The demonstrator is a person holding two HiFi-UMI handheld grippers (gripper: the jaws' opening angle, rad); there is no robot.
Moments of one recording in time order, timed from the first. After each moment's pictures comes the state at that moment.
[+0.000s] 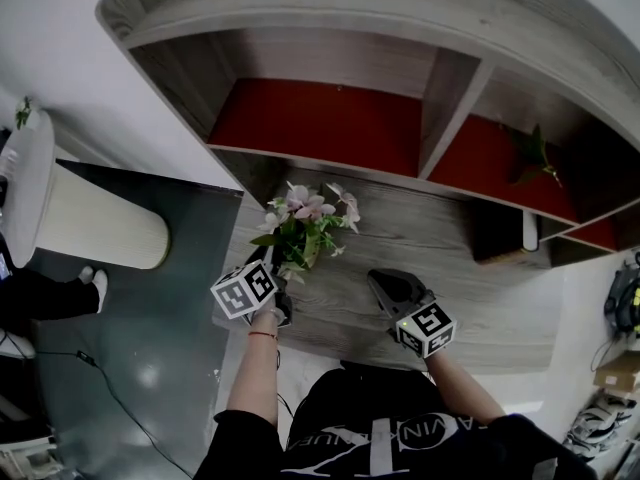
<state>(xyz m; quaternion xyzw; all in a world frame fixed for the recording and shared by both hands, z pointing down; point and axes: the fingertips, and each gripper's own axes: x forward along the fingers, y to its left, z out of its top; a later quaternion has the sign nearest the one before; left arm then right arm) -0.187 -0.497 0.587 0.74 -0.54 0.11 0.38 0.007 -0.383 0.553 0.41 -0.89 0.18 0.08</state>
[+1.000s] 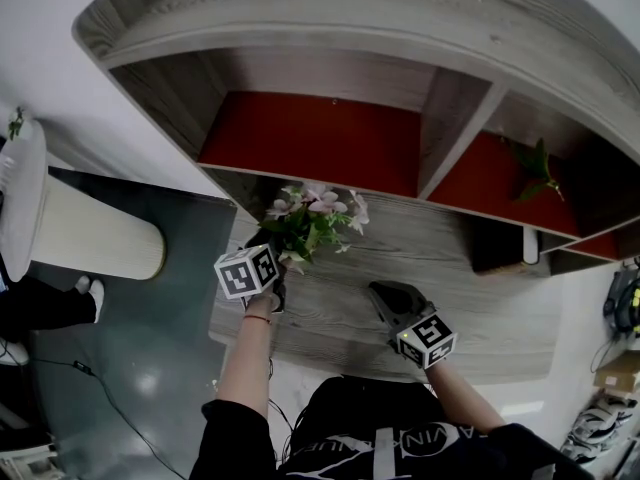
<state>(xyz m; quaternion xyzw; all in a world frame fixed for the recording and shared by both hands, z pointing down) -0.158 -0.562 0.589 0.78 -0.50 0.17 0.32 0.017 -0.390 0.566 0.42 -0.88 0.20 0.09</state>
